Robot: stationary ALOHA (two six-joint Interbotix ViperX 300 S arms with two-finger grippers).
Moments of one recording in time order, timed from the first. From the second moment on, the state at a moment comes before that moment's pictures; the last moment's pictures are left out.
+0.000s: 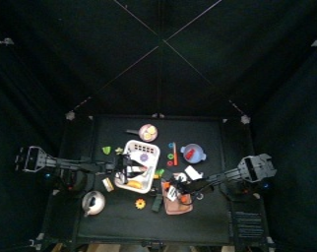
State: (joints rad) left arm 0.06 -0.35 1.04 -0.12 -0.44 0.06; right arm 0.16 0.04 0.56 -0.49 0.51 1.15
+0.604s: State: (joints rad) left arm 0.06 -0.48 1.11 -0.11 -0.43 0.06; right arm -0.12 0.04 0.40 -0.58 0.28 1.16
